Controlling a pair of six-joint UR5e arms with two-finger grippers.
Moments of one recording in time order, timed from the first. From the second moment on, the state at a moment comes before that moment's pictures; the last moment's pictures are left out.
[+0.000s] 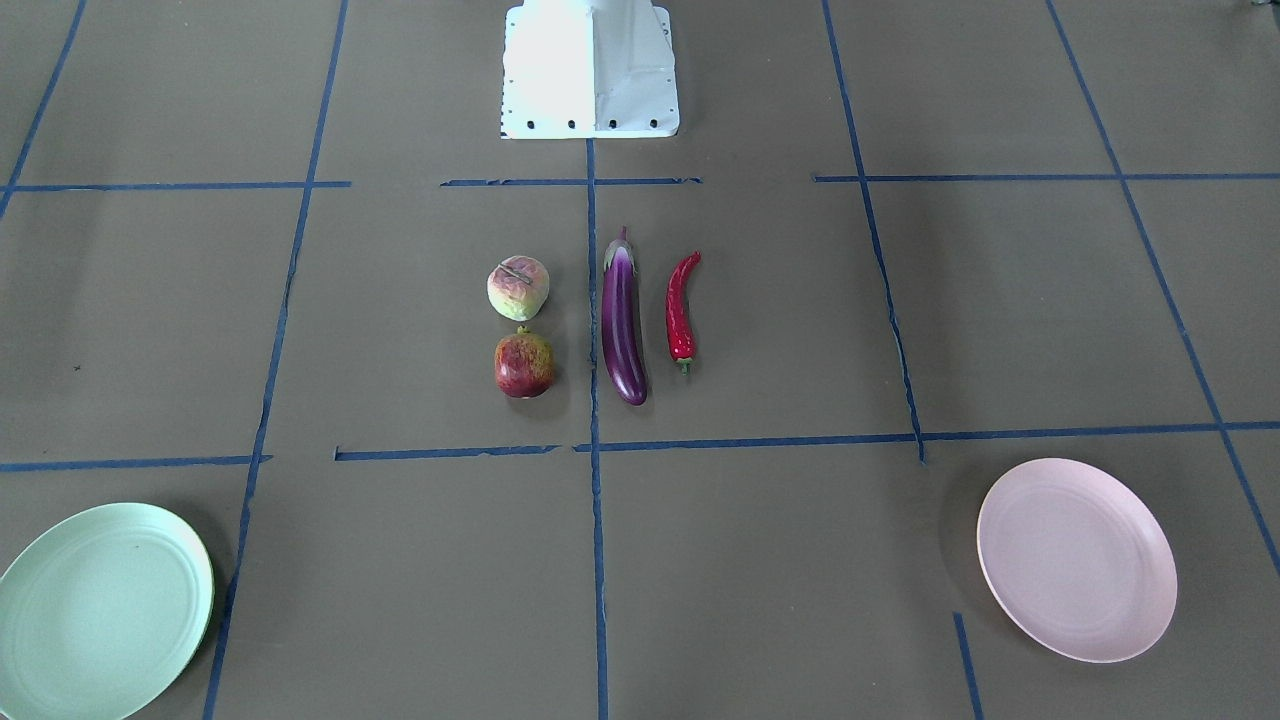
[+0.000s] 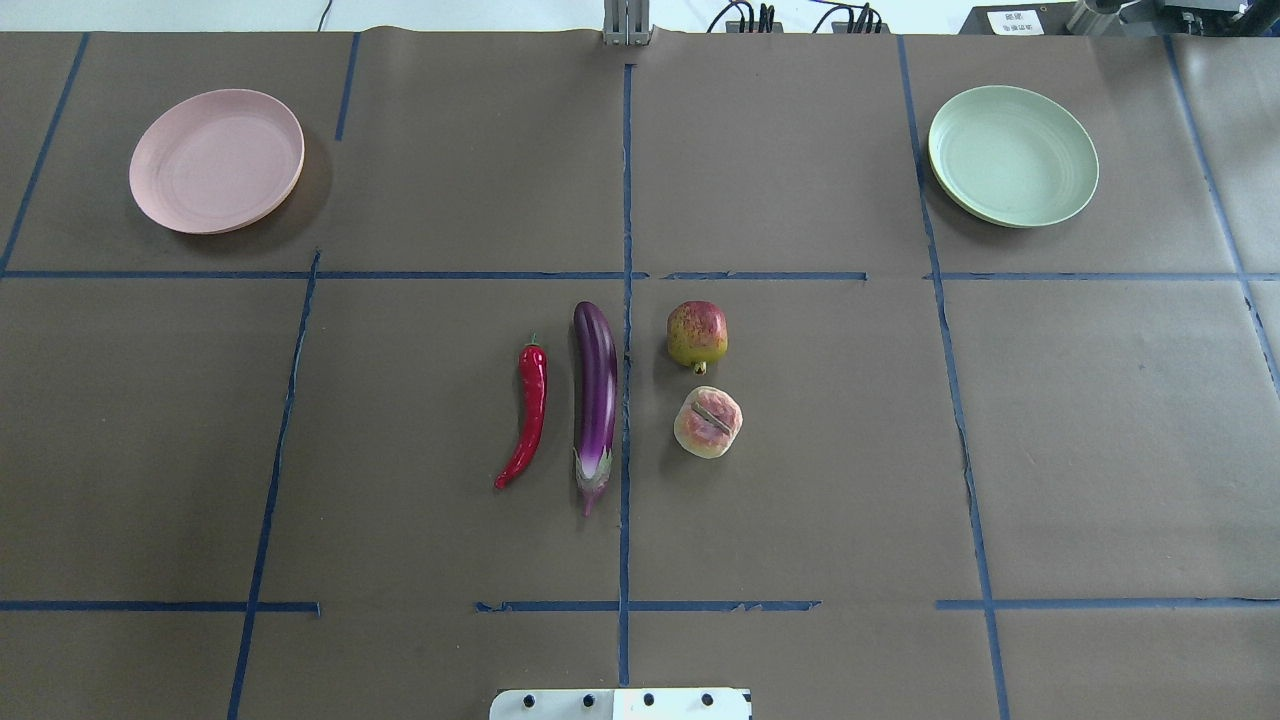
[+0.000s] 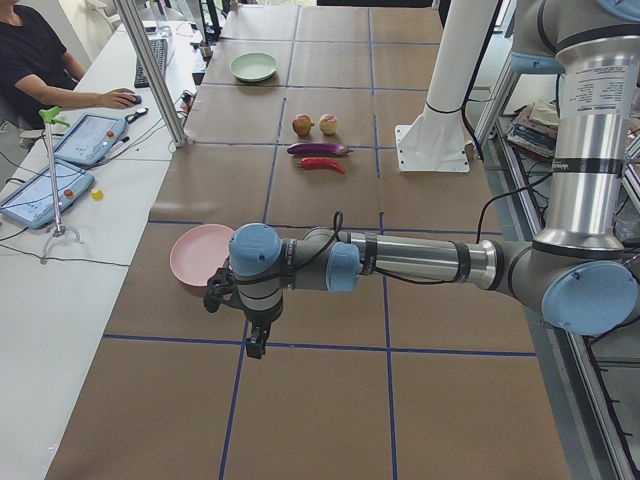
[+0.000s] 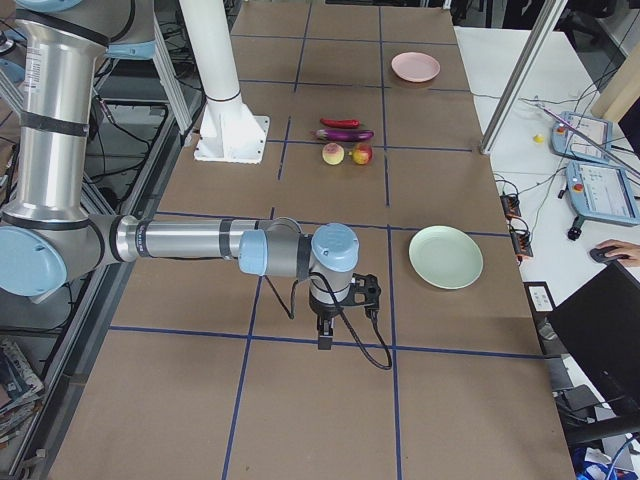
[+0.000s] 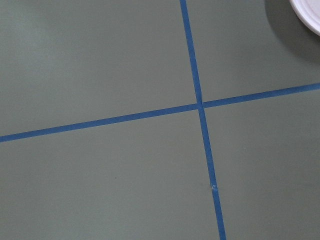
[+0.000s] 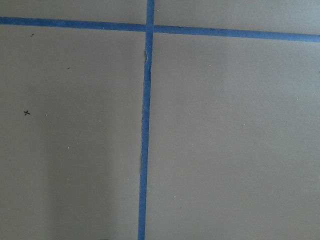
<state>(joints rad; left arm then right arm) -1.63 -1.58 -1.64 -1.54 -2.33 0.18 1.55 -1.76 1.80 -1.66 2.28 -0.04</state>
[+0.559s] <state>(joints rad) -1.63 -1.54 -1.68 -1.54 -2.34 0.18 1.55 -1.76 1.79 -1.66 2.33 -0.04</state>
